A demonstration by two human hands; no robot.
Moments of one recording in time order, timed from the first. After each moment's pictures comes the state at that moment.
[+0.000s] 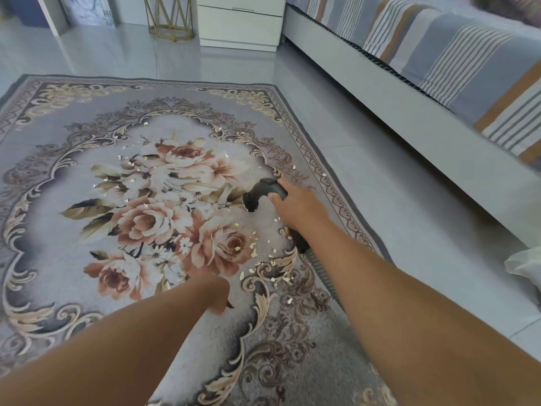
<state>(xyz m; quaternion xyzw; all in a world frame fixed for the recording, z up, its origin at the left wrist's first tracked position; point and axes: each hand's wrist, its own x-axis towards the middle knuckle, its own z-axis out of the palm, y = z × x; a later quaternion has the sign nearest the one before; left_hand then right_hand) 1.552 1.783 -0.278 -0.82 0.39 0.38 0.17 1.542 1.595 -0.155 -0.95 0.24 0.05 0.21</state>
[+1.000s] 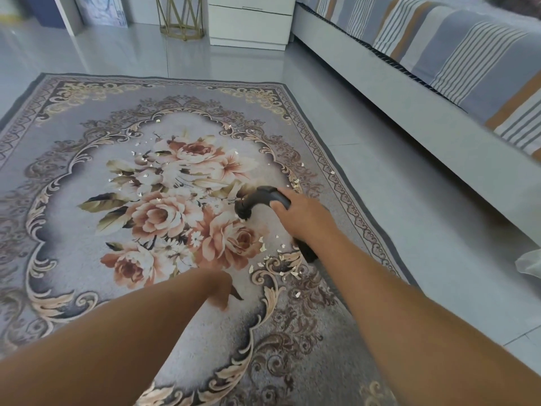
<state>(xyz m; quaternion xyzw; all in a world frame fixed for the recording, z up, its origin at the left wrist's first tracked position) 1.547 1.797 -0.252 -0.79 0.40 0.44 0.13 1.519 1.617 -0.159 -0.96 0.21 0.05 0.20</state>
